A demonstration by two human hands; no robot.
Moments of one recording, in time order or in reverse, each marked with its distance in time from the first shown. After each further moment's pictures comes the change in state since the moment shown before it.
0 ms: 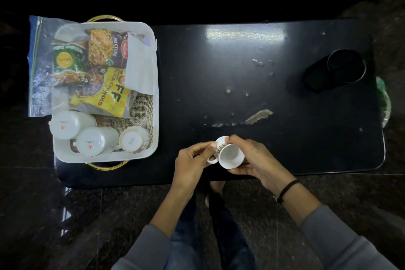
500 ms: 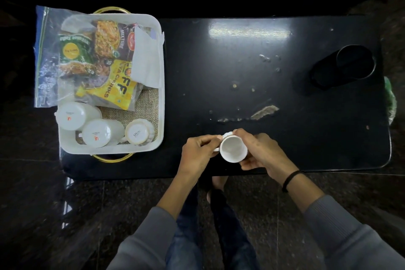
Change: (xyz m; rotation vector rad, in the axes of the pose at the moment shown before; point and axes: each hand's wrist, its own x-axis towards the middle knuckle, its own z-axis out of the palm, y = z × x) left_hand 0.018 0.000 0.001 0.076 0.006 0.003; right_hand 0.002 -0.010 0.000 -0.326 0.152 -0.048
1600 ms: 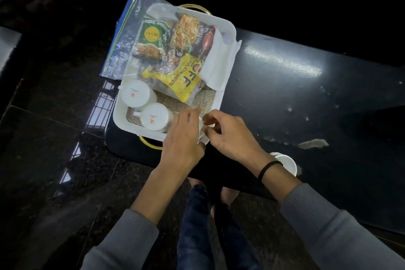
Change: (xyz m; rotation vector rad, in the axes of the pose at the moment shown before) left_hand -0.029 0.042 -0.130 0.939 0.348 0.409; right_hand -0.024 -0.100 0.141 -0.583 -0.173 -0.839
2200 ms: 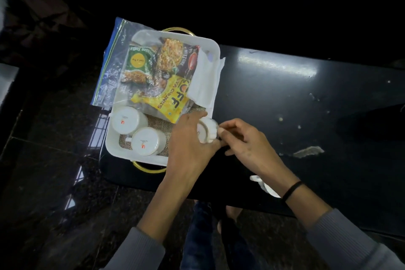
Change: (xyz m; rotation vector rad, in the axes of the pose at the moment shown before) left_hand 0.024 0.039 -0.011 -0.344 0.144 -0.074; right_hand -0.013 0.030 -0.037 0.434 0.165 0.125
